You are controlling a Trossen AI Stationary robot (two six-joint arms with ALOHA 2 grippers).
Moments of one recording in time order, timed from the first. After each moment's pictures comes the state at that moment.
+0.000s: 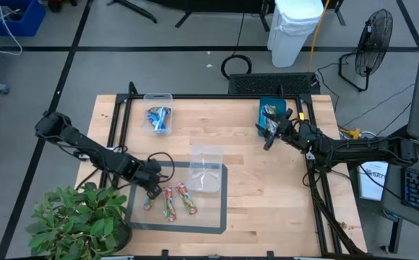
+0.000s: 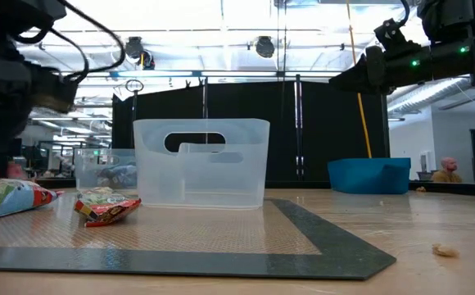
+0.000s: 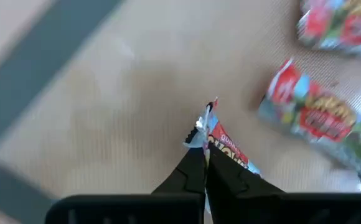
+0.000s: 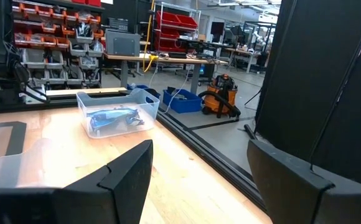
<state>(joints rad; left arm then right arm) -0.43 1.23 0.57 -0.65 -0.06 -1.14 -0.24 0.78 0.18 0.61 0.36 -0.12</state>
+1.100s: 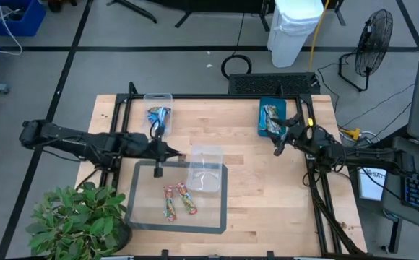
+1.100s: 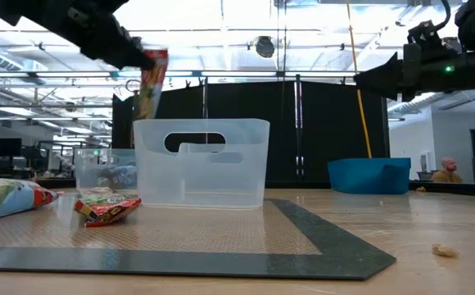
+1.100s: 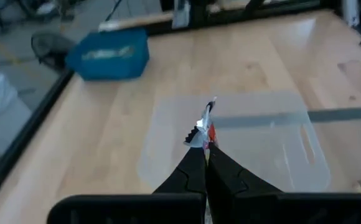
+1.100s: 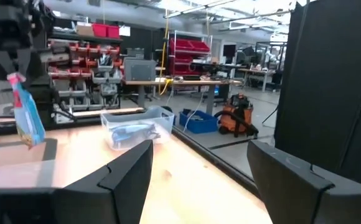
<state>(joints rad) -0.10 0.93 0.57 -0.08 -0.16 0.09 -0.24 0.41 0.02 0.50 0.29 -0.09</state>
